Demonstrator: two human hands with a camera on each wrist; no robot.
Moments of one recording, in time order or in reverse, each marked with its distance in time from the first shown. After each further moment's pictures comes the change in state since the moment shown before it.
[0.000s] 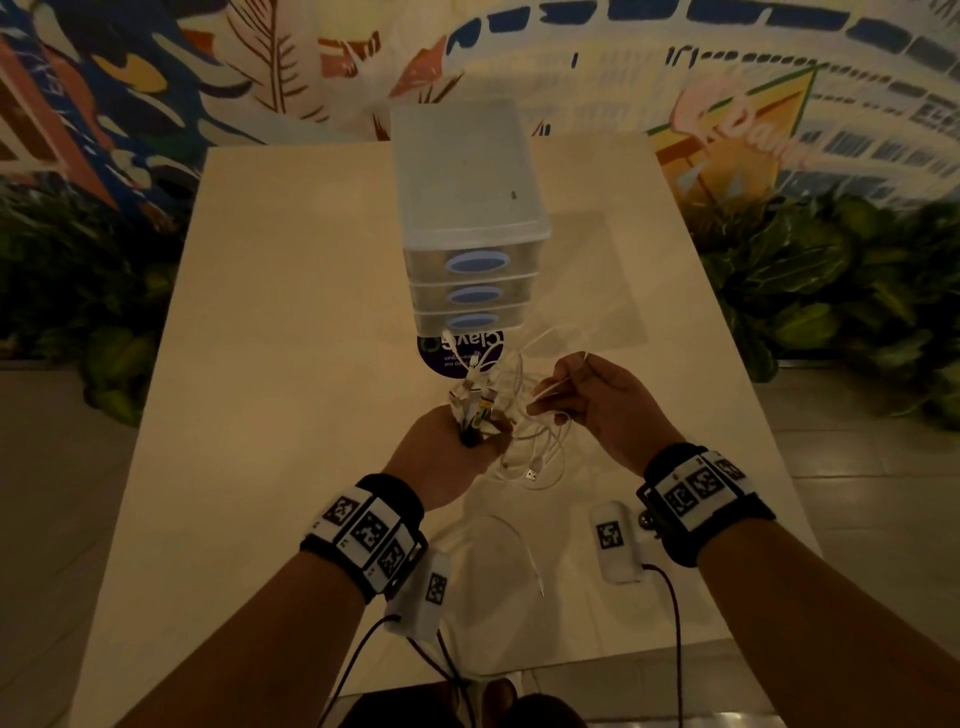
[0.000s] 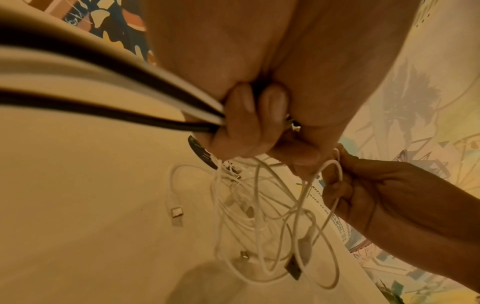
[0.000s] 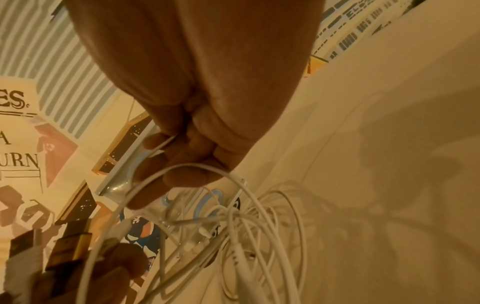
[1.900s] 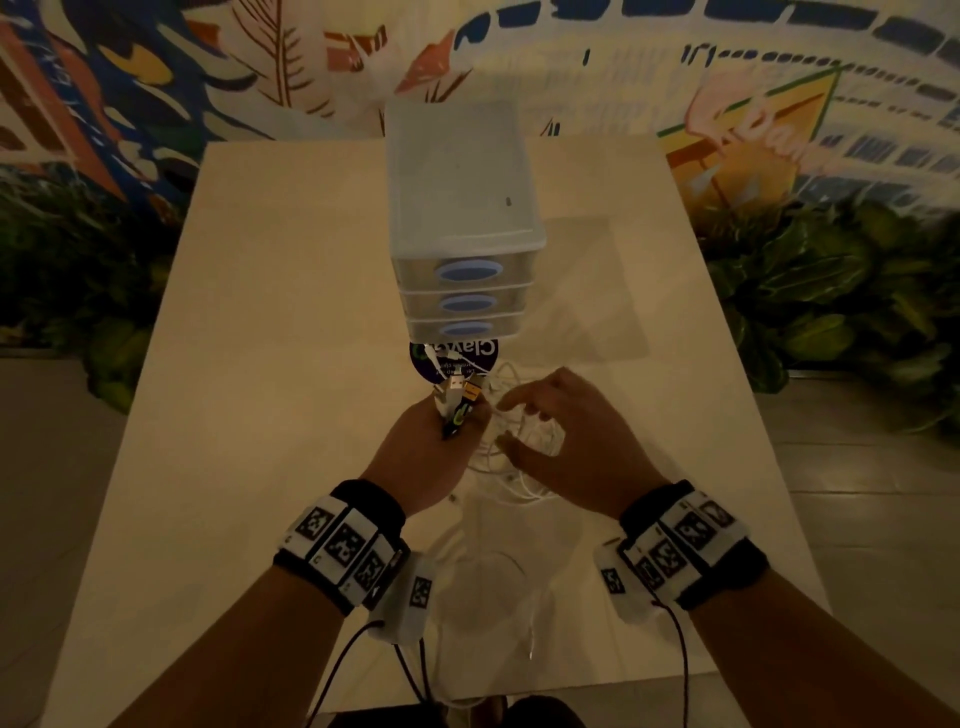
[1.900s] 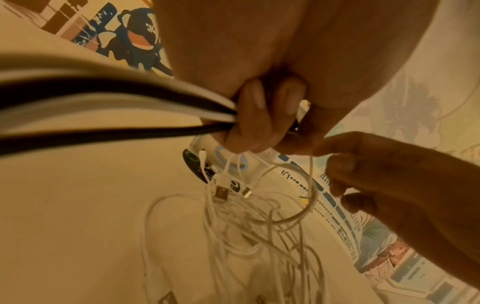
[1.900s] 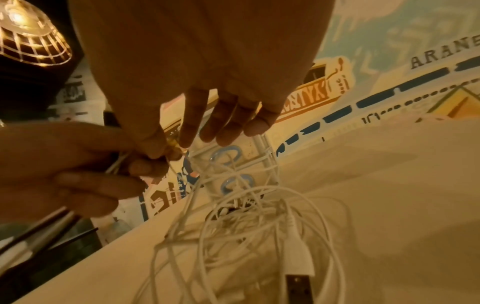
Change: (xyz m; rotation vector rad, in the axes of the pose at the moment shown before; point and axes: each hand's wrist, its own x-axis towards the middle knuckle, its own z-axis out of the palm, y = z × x) left_hand 0.008 0.010 -0.001 -0.036 0.131 0.133; right_hand -0.007 0.004 0.002 -1.164 -0.056 -0.471
